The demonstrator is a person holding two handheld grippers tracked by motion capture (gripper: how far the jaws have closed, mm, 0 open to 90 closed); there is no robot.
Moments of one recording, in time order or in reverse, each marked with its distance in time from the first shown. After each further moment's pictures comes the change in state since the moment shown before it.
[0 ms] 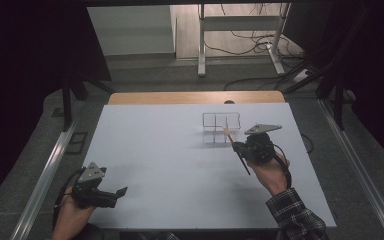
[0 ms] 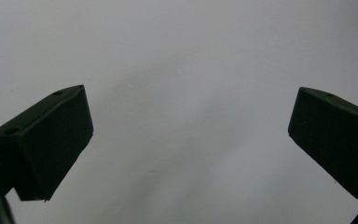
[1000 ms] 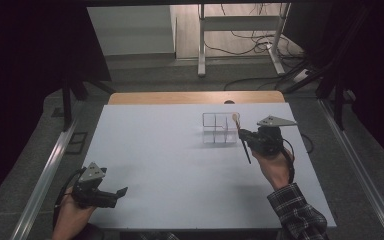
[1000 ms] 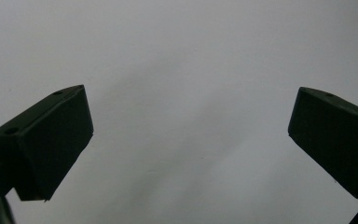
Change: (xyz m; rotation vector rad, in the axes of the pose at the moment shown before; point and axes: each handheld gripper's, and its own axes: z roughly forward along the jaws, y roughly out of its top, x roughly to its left) left arm 0.000 0.000 0.000 0.006 -0.003 0.001; right arm -0.019 0.009 -0.014 -0.184 -0.023 0.060
